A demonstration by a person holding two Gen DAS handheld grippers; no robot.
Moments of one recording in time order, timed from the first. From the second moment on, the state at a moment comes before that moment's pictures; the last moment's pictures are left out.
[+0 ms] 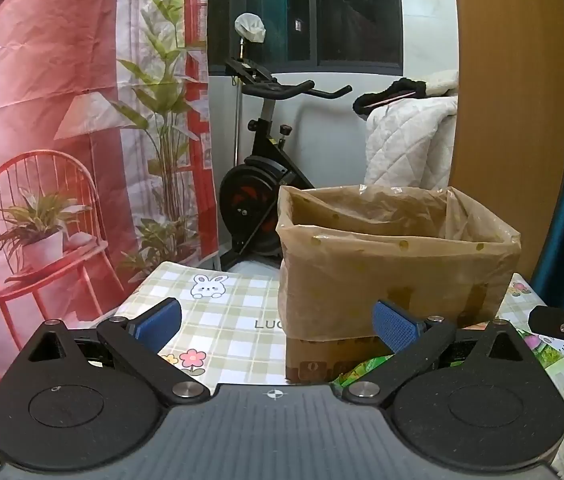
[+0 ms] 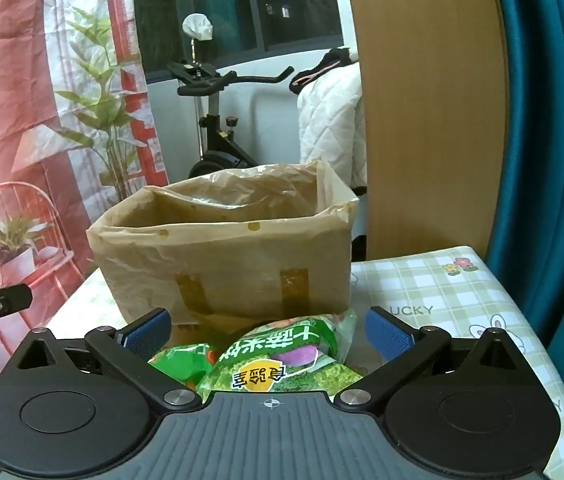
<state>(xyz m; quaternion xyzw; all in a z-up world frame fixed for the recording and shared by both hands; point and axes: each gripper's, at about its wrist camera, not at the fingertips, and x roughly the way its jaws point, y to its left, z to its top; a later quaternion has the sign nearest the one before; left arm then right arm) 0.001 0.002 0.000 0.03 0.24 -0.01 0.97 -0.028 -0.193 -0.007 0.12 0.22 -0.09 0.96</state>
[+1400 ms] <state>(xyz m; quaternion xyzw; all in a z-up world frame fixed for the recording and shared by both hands) -0.004 0.004 -0.002 0.03 0.24 -0.01 0.97 -0.029 -0.188 -0.005 0.13 0.22 -0.08 0.96</state>
